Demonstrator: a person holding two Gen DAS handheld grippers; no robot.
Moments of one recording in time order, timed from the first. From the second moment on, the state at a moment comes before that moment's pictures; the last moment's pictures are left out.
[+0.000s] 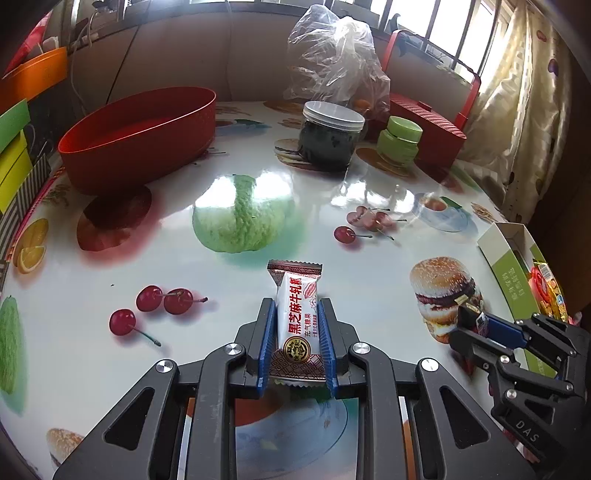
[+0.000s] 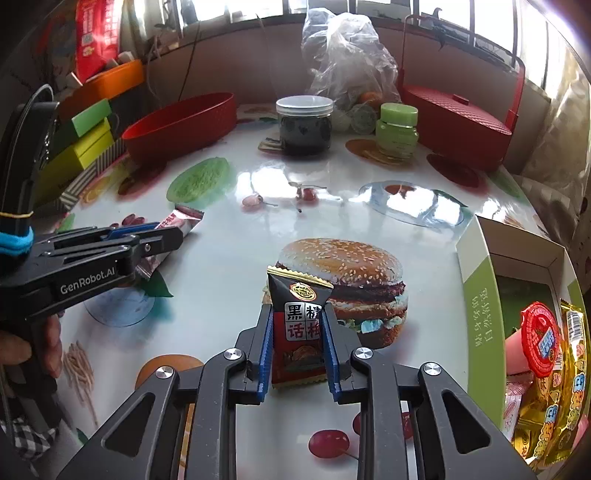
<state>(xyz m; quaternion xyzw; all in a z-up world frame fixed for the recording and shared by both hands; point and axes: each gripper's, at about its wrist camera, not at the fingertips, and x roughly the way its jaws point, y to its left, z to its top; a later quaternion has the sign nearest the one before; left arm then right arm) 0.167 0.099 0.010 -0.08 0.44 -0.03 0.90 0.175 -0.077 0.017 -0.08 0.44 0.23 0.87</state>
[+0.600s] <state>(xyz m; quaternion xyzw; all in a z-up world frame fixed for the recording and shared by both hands) 0.137 0.077 0.035 -0.07 0.41 -0.05 0.91 0.155 -0.095 0.038 -0.04 0.42 0.21 0.88</state>
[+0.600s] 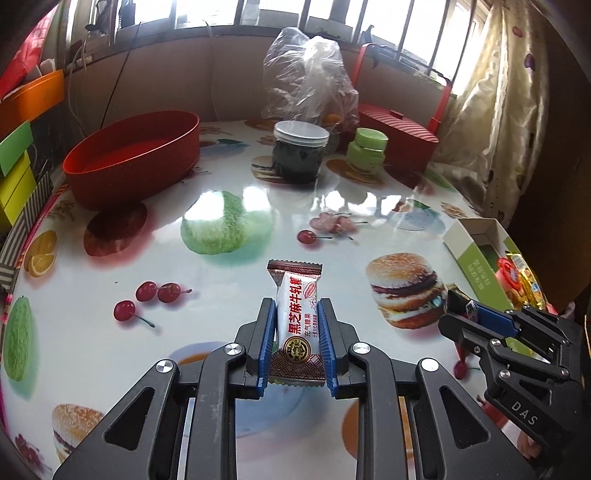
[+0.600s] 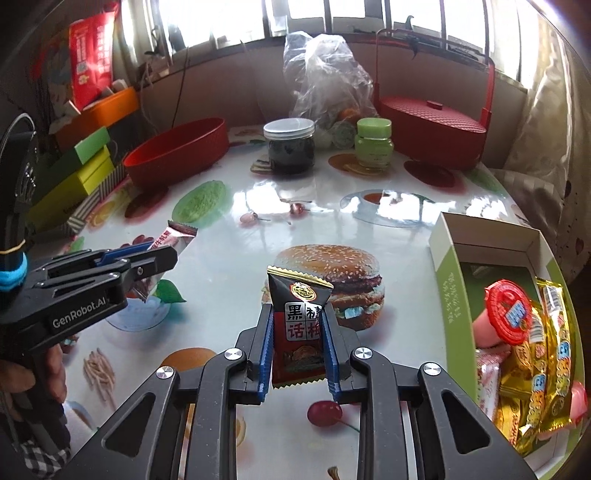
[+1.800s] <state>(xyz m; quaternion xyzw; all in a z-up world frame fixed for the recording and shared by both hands) 0.100 -0.026 0.075 -0.01 0.38 -0.15 0.91 0.097 -0.192 0.083 0.01 0.37 0.13 0.92</state>
